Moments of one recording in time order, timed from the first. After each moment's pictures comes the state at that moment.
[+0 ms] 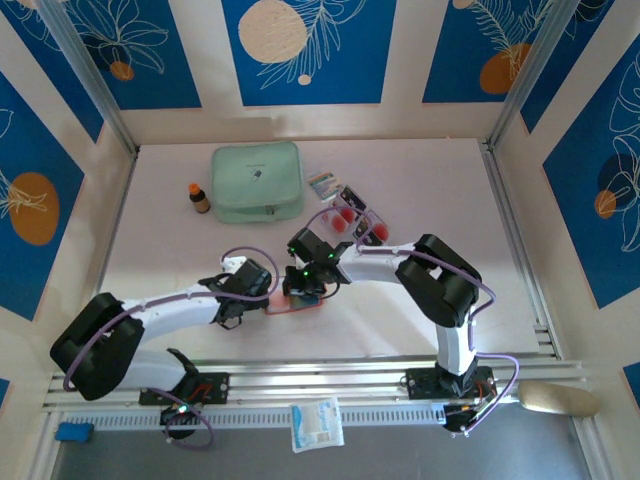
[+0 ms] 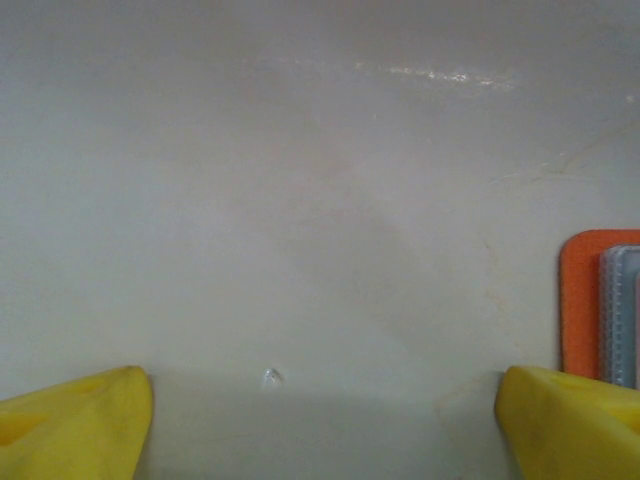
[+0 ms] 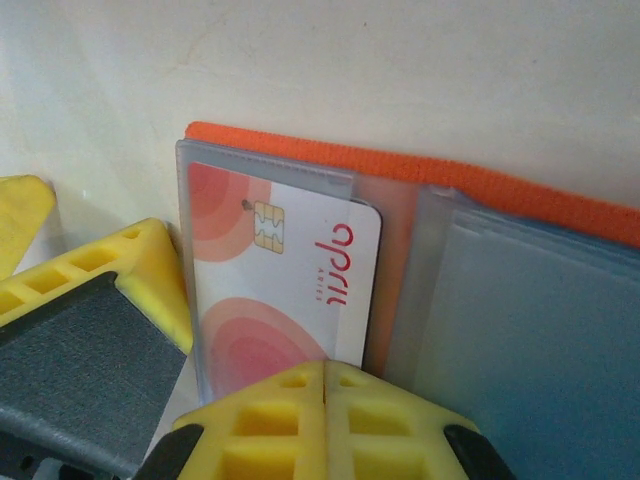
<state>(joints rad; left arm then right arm) -0.71 1.32 0.51 -0.39 -0.39 -0.78 0.90 1.91 1.12 -0.25 -0.35 0.83</state>
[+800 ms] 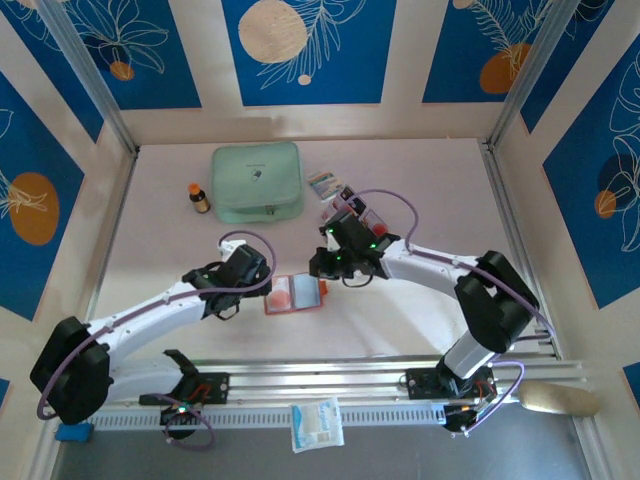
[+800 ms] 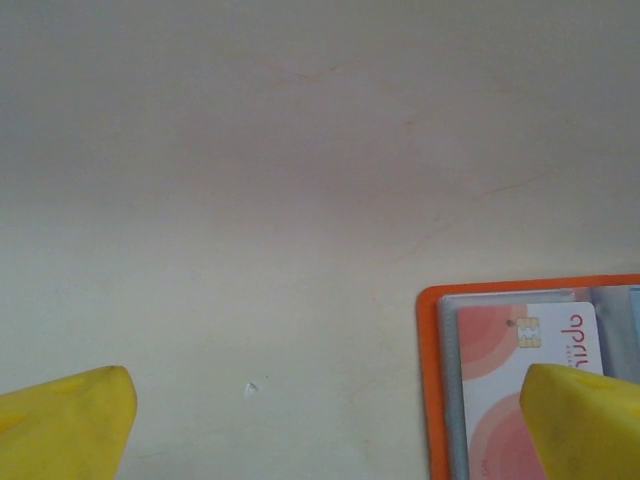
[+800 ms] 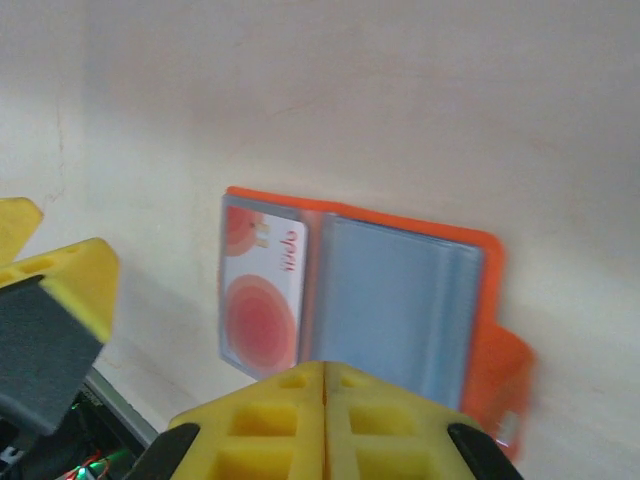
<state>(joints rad) -0.71 1.16 0.65 -0.55 -0.39 -0.70 0.73 1.58 0.94 -0.30 -0.33 0.73</state>
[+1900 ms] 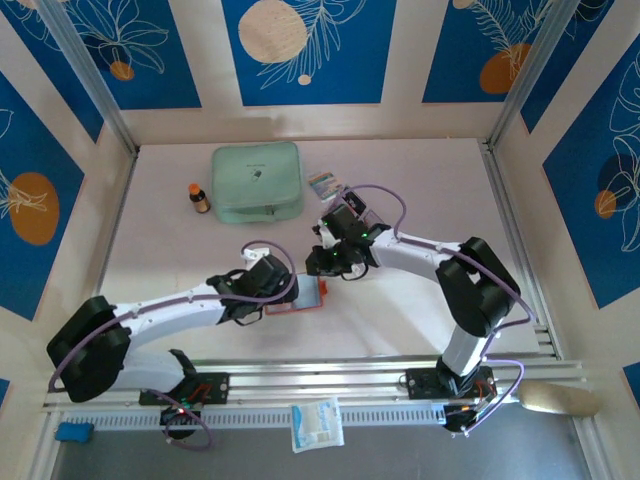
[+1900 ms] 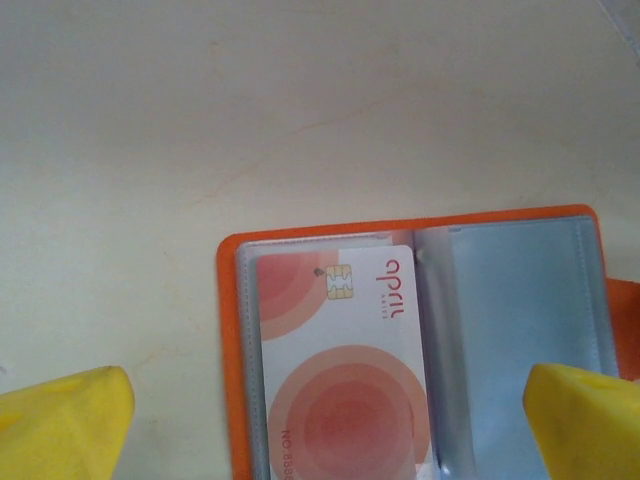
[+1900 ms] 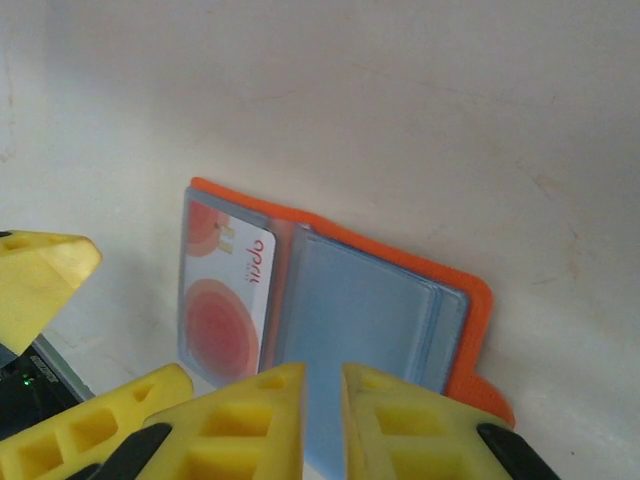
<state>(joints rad) -0.88 1.30 0.63 -0.36 -0.32 -0.87 0.71 1.73 1.07 -0.38 -0.40 0.59</state>
